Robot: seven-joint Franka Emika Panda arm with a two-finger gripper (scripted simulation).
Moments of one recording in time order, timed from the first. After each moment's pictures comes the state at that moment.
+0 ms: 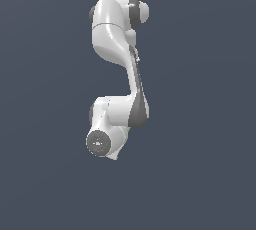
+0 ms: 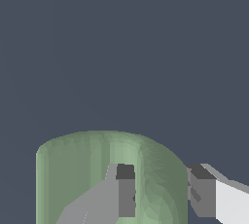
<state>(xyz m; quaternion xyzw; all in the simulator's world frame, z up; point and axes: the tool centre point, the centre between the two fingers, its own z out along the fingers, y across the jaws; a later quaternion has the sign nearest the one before) 0.029 -0.020 0.035 -0.80 -0.53 0.16 0.24</state>
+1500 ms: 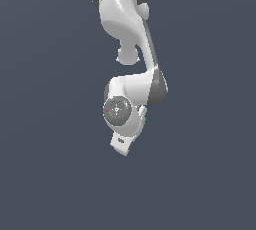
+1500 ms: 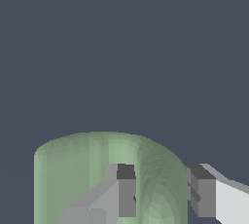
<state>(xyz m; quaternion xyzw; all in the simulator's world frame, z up) 0.055 0.031 0.086 -0.85 -0.51 0.06 0.15</state>
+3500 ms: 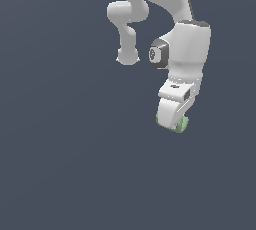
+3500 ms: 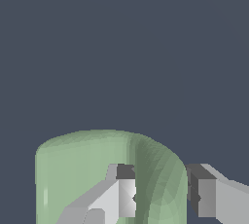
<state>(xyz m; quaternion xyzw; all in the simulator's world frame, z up) 0.087 0.162 0.224 -0.89 -0.40 -0.20 -0.07</state>
